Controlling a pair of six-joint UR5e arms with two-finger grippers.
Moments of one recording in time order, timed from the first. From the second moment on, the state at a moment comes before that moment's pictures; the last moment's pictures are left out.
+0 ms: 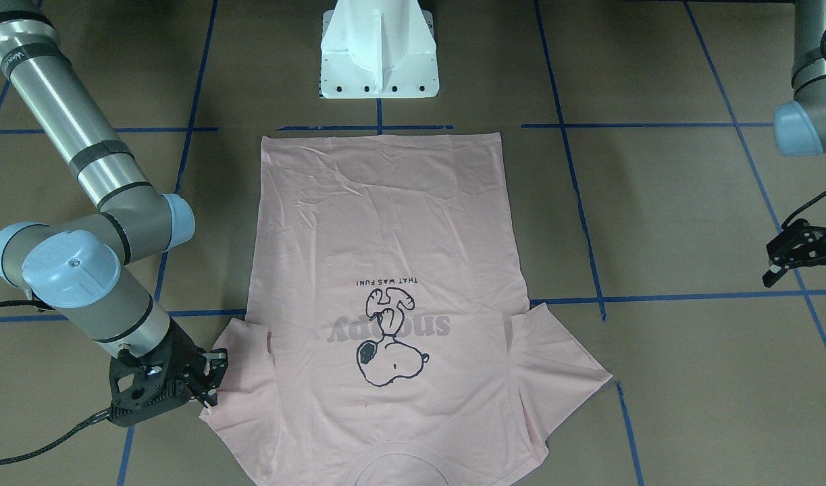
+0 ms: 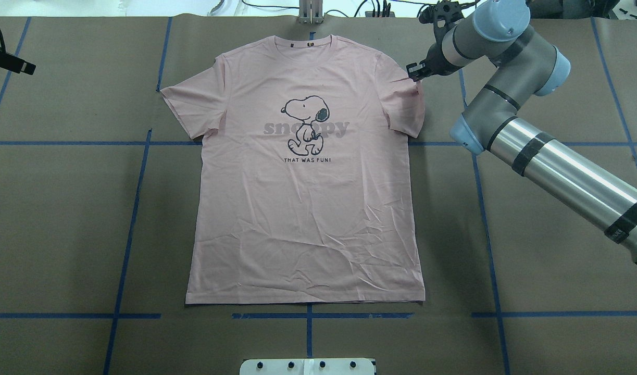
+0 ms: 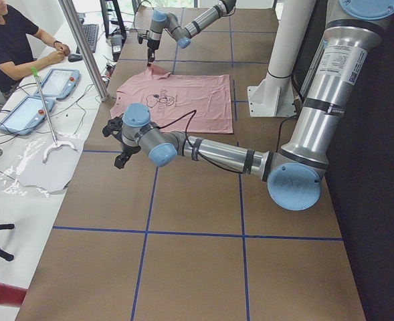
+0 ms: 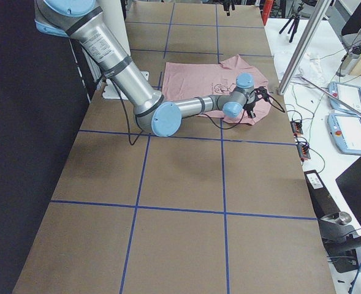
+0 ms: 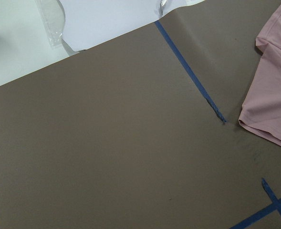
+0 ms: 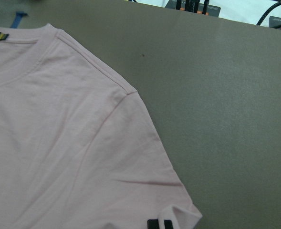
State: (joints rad) left arm -1.29 -1.85 -1.47 -2.18 -2.26 -0.26; right arm 0.92 -0.83 1.00 -0.79 2.00 0.73
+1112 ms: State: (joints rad) left arm -1.32 -1.84 -1.48 -2.18 -2.26 -0.26; right arm 0.78 -0.55 0.84 -0.87 1.79 0.87
